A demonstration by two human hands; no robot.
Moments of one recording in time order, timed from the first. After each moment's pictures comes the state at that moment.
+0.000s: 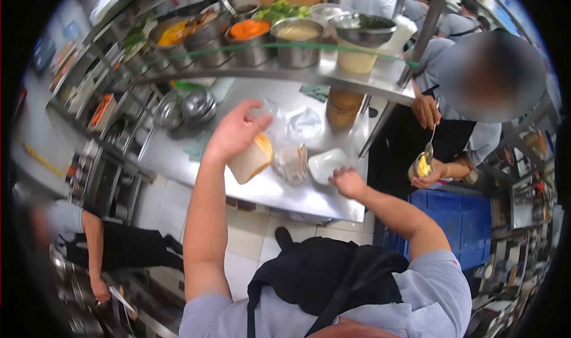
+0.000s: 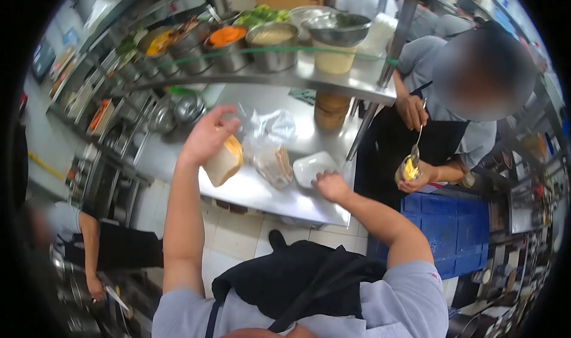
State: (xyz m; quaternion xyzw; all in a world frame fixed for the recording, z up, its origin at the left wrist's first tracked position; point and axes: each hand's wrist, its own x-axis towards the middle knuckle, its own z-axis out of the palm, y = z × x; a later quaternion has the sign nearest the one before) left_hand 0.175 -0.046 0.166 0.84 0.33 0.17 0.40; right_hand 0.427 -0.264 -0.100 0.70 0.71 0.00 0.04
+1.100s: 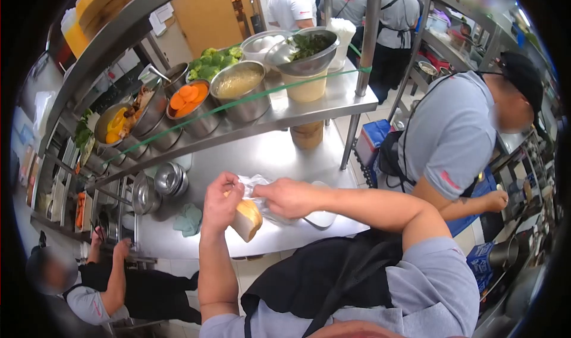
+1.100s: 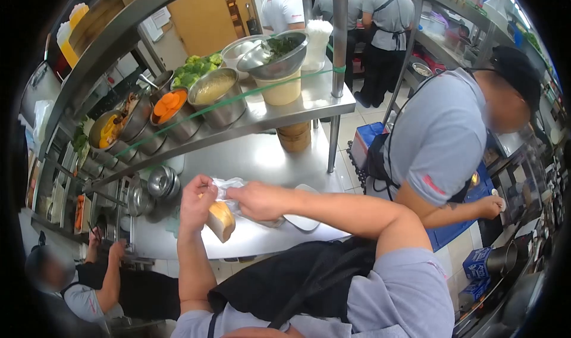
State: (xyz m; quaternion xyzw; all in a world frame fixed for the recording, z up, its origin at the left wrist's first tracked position) left_hand 0.194 0.005 0.117 0.77 0.18 0.23 0.57; right_hand 0.348 -0.154 0.109 0.61 0.69 -0.20 -0.32
